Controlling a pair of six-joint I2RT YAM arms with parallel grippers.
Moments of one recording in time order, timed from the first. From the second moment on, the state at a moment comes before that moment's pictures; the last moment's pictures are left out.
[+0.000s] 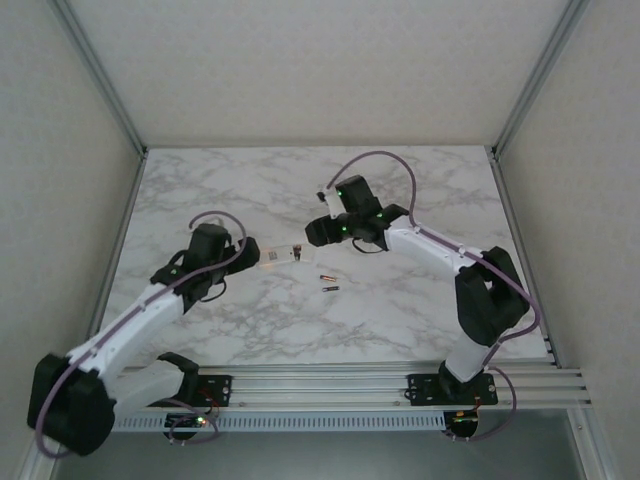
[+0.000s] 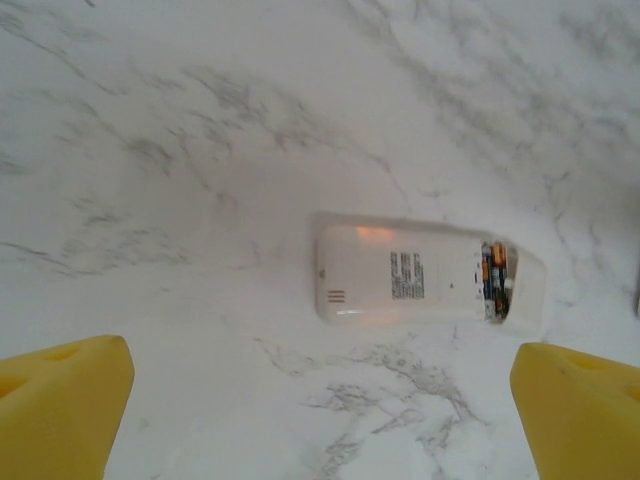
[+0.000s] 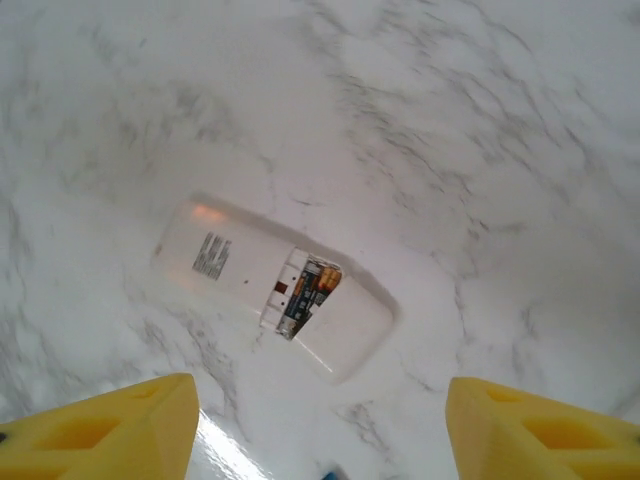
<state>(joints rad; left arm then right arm) -0.35 1.10 0.69 -0.40 -0.12 -0.66 0.66 1.71 1.25 -0.36 -0.23 0.28</state>
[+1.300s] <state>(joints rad) -0.35 1.69 0.90 -0.35 0.08 -0.55 0.71 2.05 1.39 -0.39 -0.24 0.66</state>
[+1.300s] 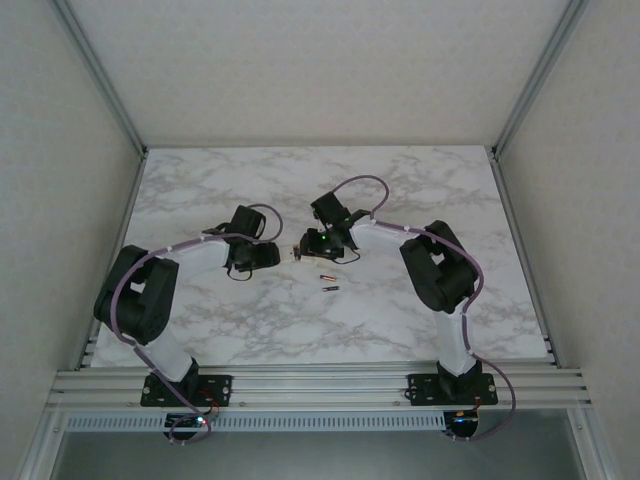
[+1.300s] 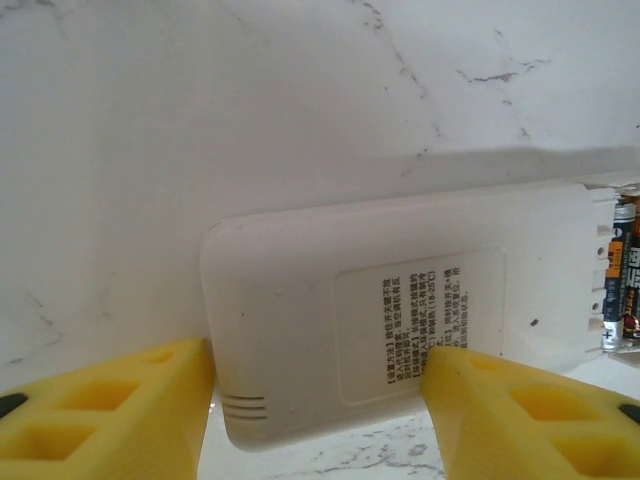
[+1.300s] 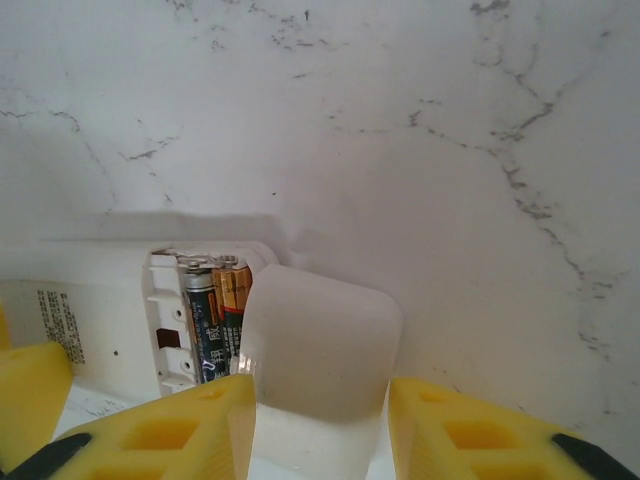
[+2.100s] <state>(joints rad) -0.35 1.69 0.92 -0.36 0.08 -0.54 0.72 2.09 1.43 -0.38 -0.26 0.50</state>
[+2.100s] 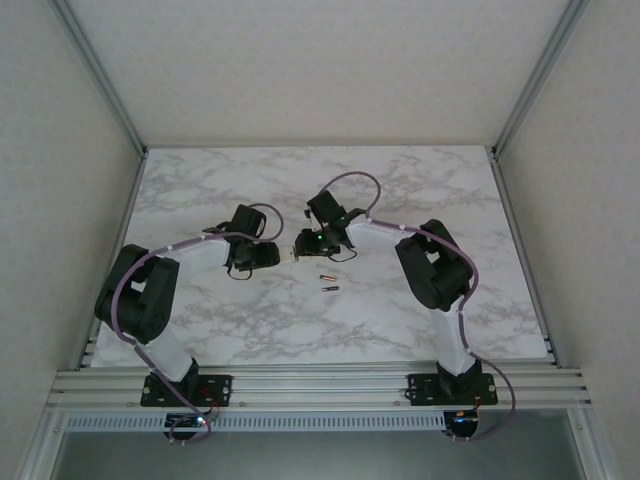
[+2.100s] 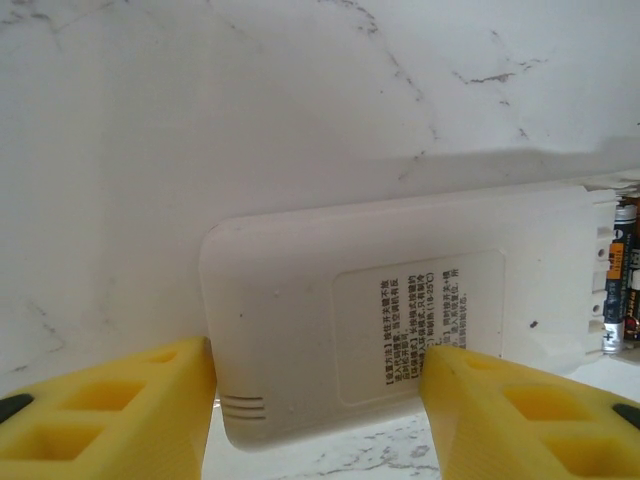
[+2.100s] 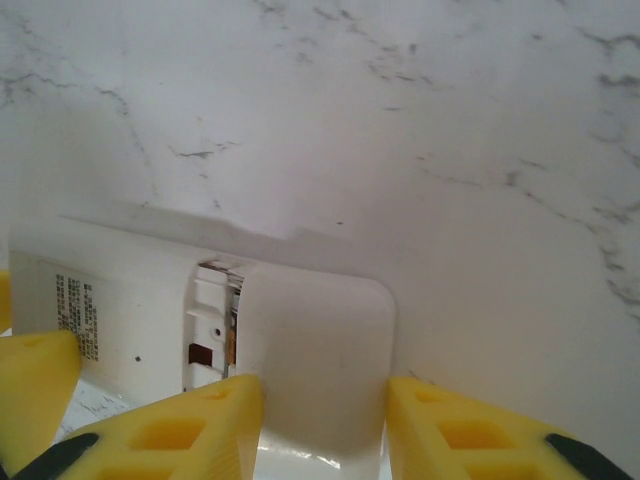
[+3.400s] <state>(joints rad) -0.35 1.70 0.92 -0.34 0.06 -0.54 0.78 2.08 1.42 -0.34 -0.18 0.70</state>
